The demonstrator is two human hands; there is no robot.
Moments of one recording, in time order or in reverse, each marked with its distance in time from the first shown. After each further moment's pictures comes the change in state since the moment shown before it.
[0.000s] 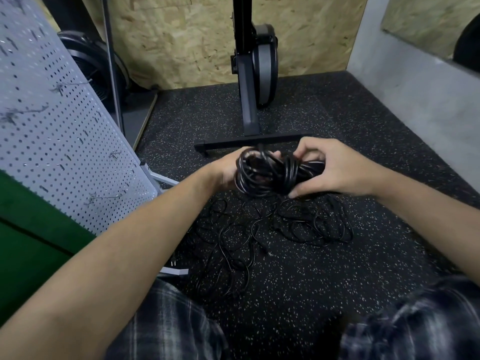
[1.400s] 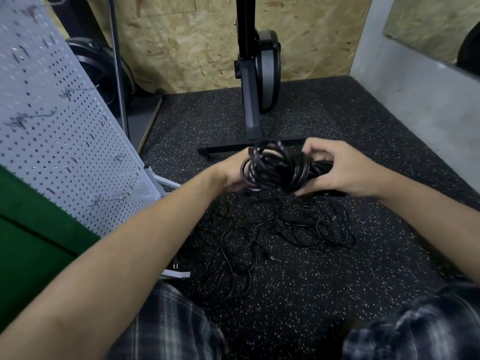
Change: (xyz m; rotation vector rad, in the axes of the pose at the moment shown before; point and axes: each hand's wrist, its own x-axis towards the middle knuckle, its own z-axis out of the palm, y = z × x) left_hand 0.000 0.009 0.002 -0.066 0.031 -0.006; right_hand 0.003 0.013 -0.006 0.071 0.017 -0.042
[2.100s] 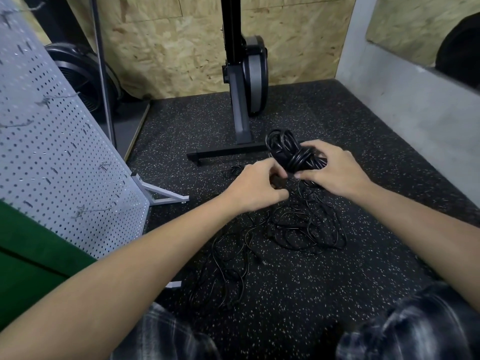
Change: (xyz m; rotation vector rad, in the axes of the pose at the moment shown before) left_hand 0.009 -0.009 0.049 0.668 0.348 0.085; right_hand 0.019 0.053 -0.003 -0.204 0.372 0.239
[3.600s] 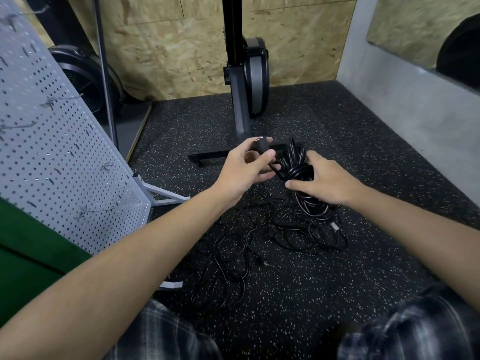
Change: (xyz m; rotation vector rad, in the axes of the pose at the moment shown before) left_hand 0.005 -0.008 -0.013 -0.842 0.176 -0.057; right_hand -0.006 -0.008 0.013 -0.072 -0.194 -0.009
